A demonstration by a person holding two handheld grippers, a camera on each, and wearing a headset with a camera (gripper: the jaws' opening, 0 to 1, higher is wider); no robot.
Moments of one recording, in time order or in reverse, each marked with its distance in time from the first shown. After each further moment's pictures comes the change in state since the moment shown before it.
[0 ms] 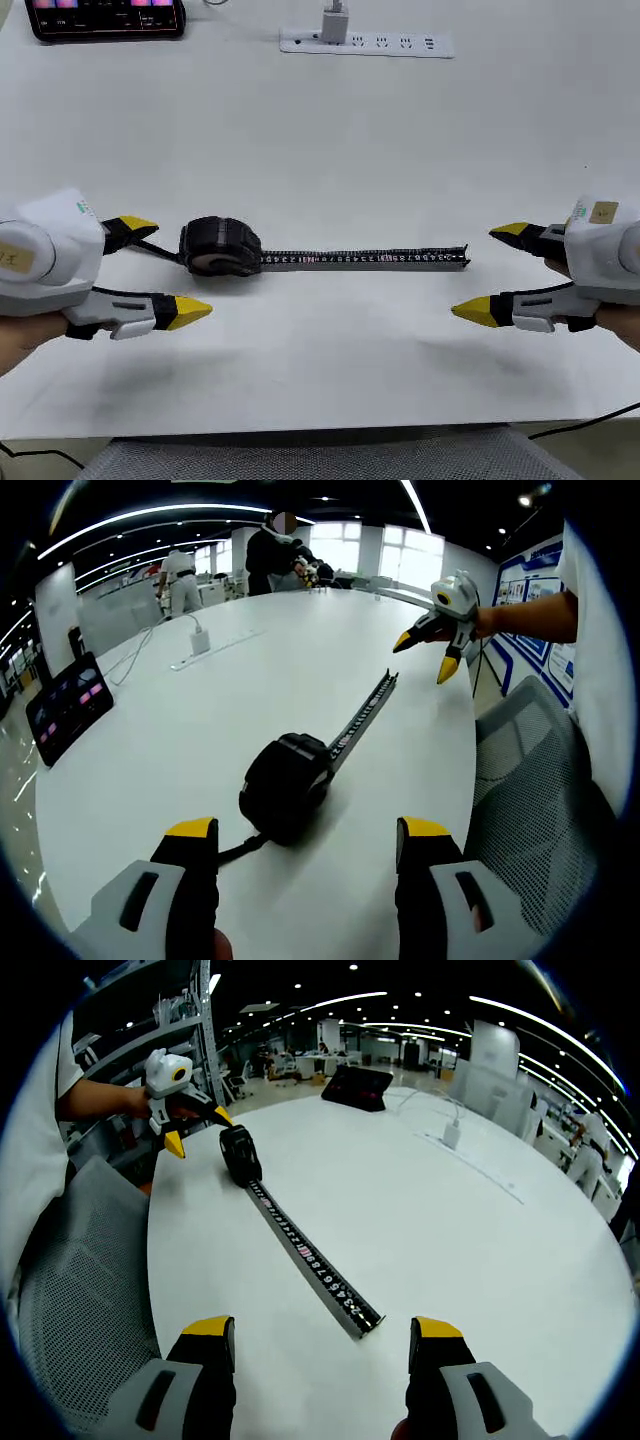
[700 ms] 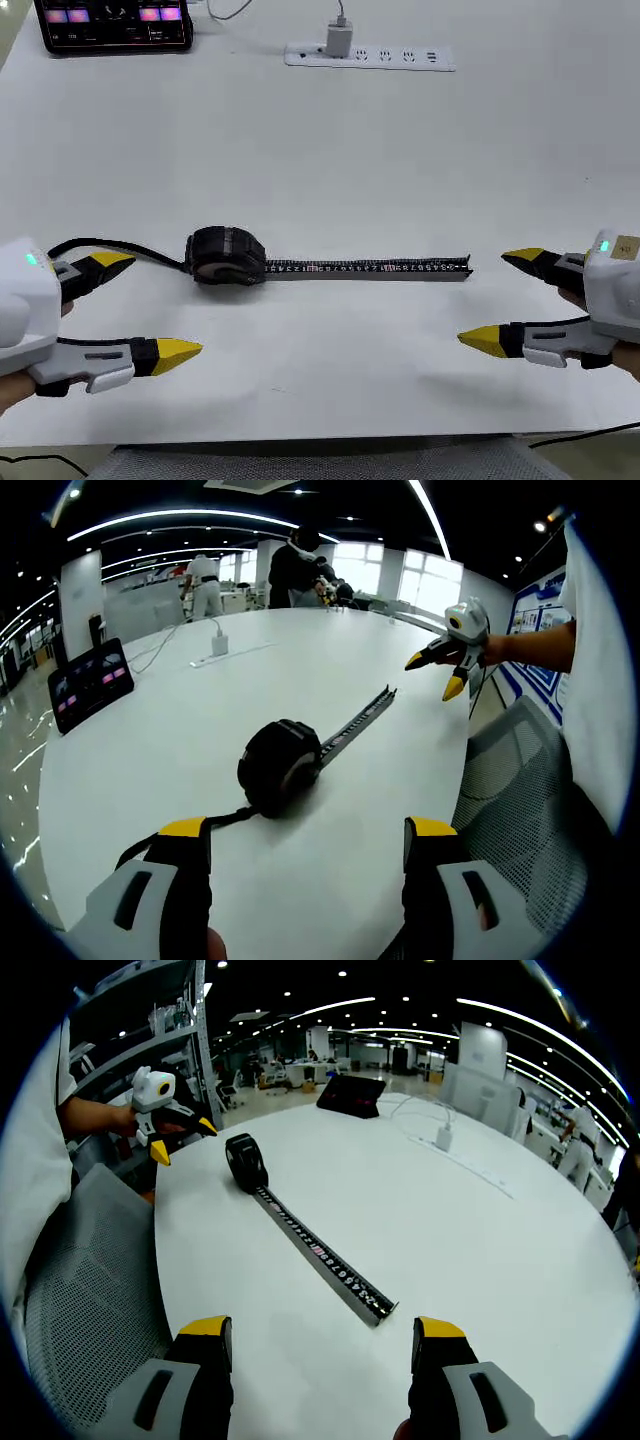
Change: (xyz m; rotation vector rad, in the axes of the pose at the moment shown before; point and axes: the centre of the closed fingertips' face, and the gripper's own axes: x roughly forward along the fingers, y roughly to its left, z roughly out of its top) left arm -0.030 -0.015 -0.018 -0.104 -0.079 0.046; right arm -0.015 0.019 -0.003 0.038 -0.035 -0.035
